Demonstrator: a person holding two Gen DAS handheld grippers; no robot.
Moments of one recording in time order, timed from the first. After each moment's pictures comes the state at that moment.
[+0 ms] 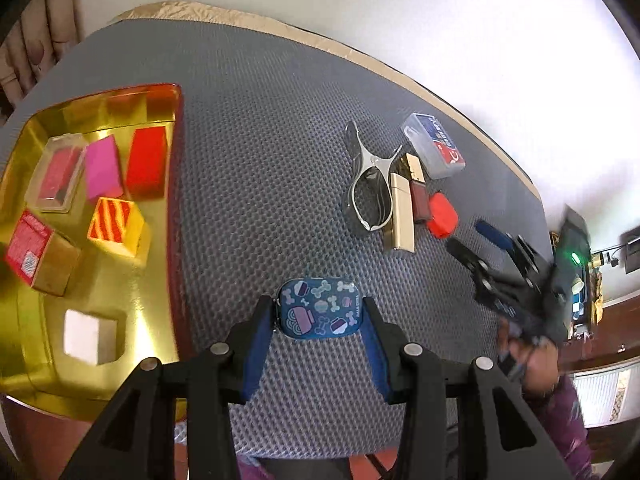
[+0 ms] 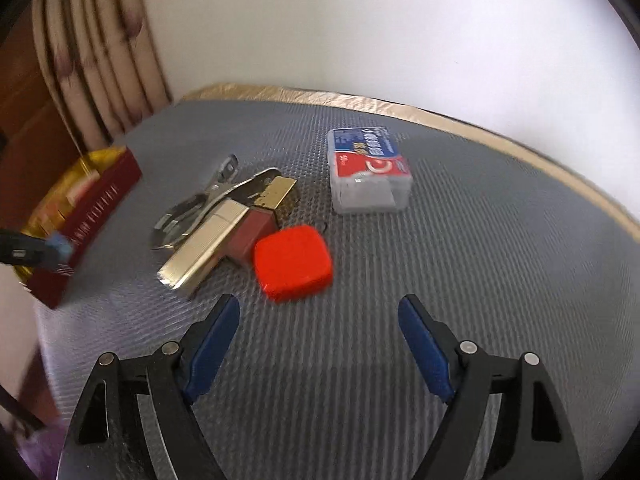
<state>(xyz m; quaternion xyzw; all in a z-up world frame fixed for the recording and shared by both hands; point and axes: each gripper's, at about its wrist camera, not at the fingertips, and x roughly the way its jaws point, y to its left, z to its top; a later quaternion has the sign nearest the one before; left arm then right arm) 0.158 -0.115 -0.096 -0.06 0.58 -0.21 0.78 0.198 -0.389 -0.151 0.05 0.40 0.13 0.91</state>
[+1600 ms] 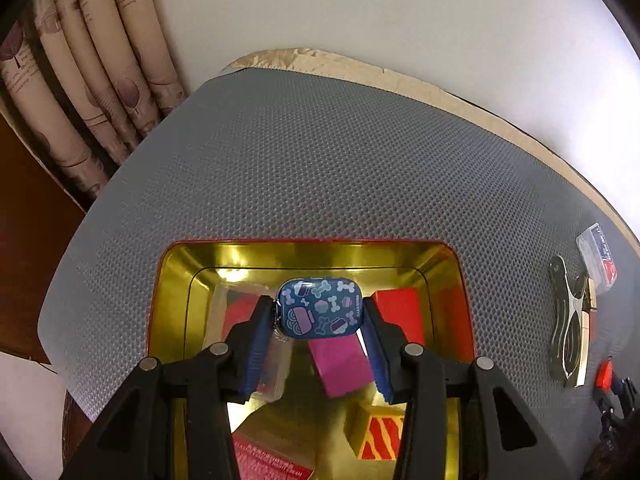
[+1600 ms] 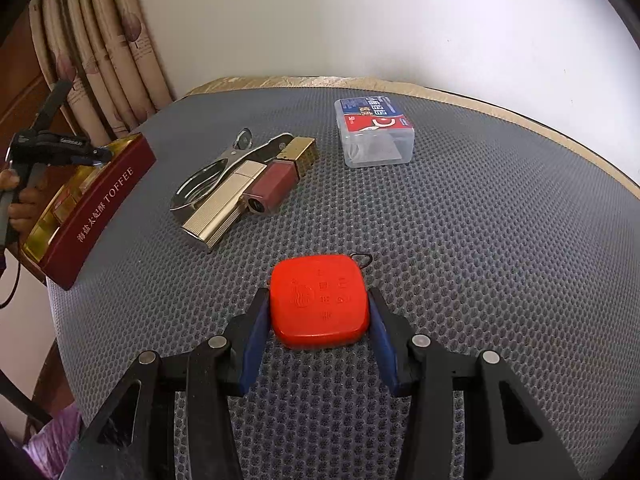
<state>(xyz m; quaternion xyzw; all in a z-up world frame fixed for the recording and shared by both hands) 0.286 -0.009 -0.106 0.02 0.53 -0.03 0.85 0.142 -0.388 -0.164 0.10 0.39 0.13 0.90</state>
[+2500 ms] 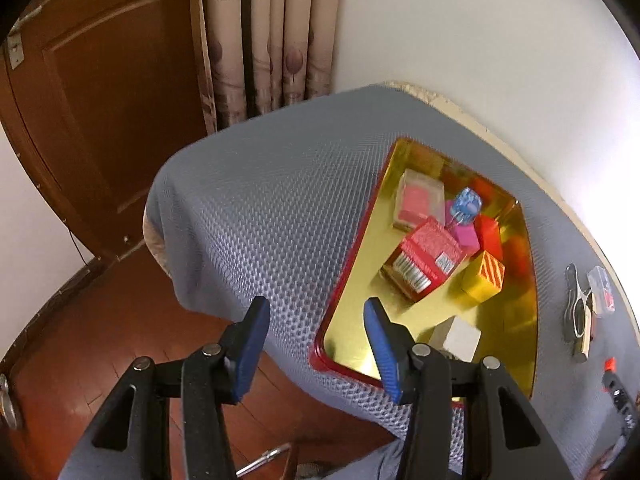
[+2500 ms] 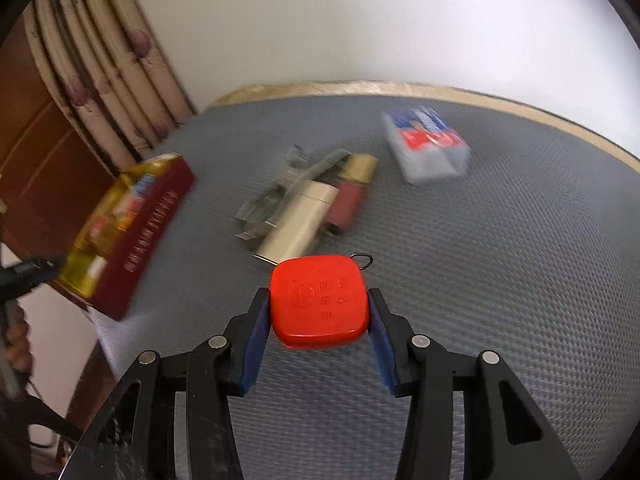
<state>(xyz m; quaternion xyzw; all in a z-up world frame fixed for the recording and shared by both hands) 0.087 0.086 -0.086 -0.11 0.45 0.13 0.88 0.143 -0.341 -0.119 0.16 0.39 0.17 0.89</state>
